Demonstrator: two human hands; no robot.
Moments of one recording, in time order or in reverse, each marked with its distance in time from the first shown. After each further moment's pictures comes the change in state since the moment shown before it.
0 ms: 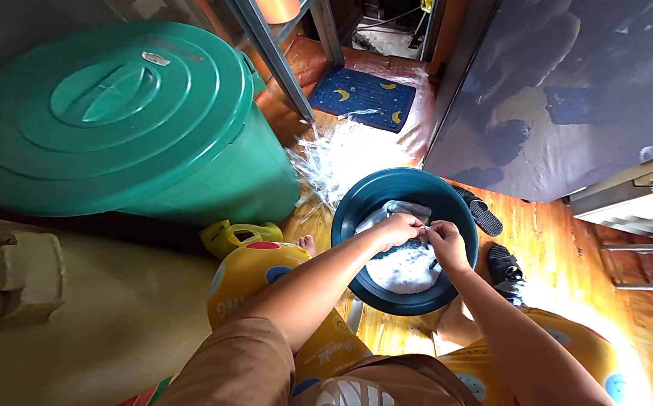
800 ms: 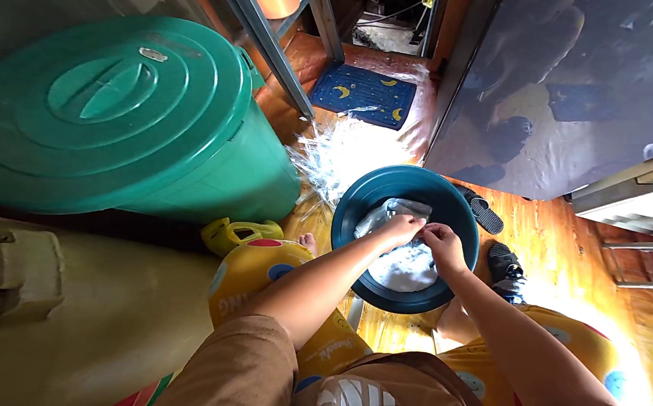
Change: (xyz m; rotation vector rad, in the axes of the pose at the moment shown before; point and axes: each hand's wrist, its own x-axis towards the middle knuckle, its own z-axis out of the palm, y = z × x) left_hand 0.004 -0.003 0.010 0.123 0.108 -0.094; right_hand -0.008 -0.001 0.013 0.254 -0.006 0.118
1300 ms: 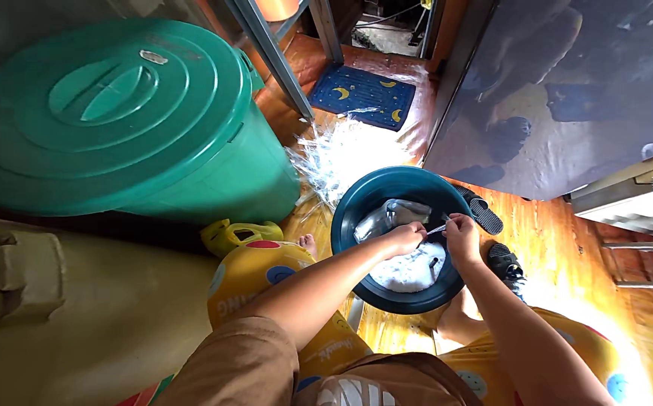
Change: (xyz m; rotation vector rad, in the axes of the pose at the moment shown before) left_hand -0.015 0.008 0.007 0.129 -0.171 0.020; right_hand 0.023 -0.012 -0.029 -0.262 0.199 -0.059
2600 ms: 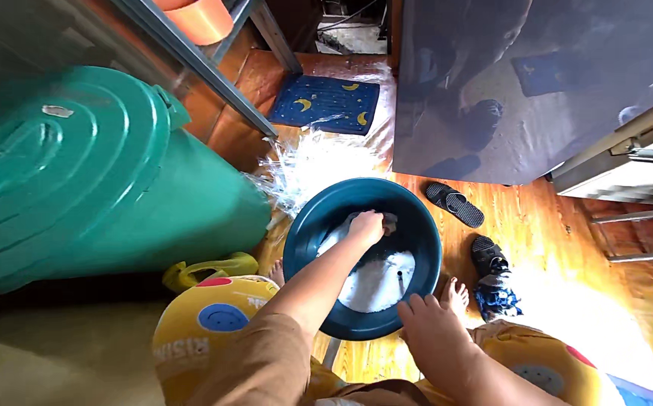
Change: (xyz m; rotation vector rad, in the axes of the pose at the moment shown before) left_hand 0.116 -0.002 -0.007 0.692 0.262 -0.170; right_hand -0.110 -0.065 -0.081 -1.118 -1.007 -0.189
